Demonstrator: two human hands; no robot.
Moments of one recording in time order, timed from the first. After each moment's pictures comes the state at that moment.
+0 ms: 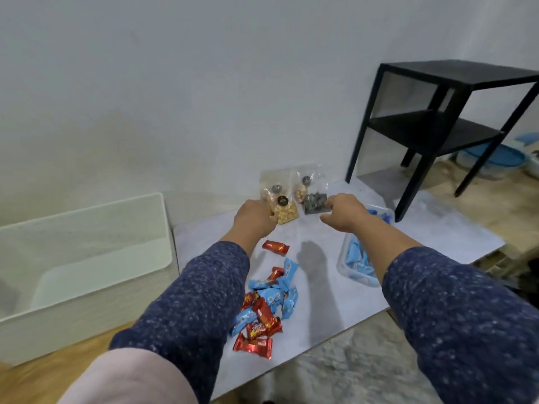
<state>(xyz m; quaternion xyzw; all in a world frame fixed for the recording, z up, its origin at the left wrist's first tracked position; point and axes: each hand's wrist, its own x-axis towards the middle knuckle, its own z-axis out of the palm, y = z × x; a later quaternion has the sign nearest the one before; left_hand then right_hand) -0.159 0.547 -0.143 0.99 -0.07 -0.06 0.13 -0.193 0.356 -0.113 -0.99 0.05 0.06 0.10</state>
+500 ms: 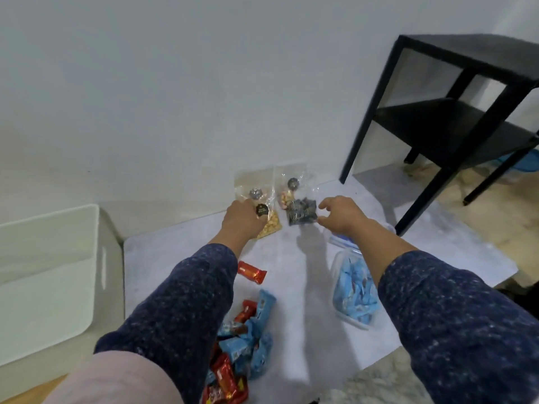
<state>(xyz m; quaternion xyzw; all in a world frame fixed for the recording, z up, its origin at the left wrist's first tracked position) -0.017 0.487 -0.205 0.97 -0.01 -0.12 0.22 -0.052 0.280 -0.164 -0.98 0.07 0.11 0.15</state>
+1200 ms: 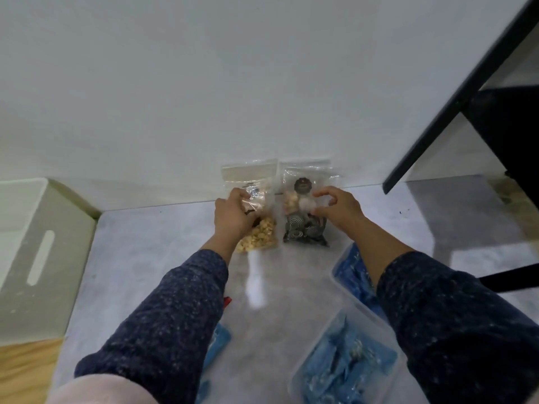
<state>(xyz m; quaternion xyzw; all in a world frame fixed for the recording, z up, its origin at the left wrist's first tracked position) 0.082 0.433 -0.299 0.91 0.22 -0.05 0.35 0.124 0.212 -0.274 -0.88 0.05 0.19 0.43</state>
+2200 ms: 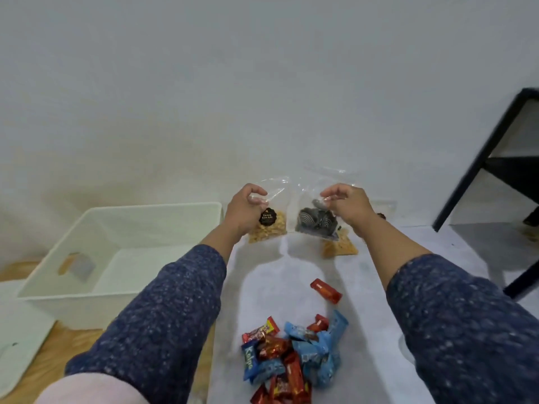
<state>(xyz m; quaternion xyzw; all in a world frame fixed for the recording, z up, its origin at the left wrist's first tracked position) -0.088 0.653 -0.128 0.81 0.11 0.08 0.58 -0.038 0.432 -0.118 -0.79 -0.04 0.04 0.60</state>
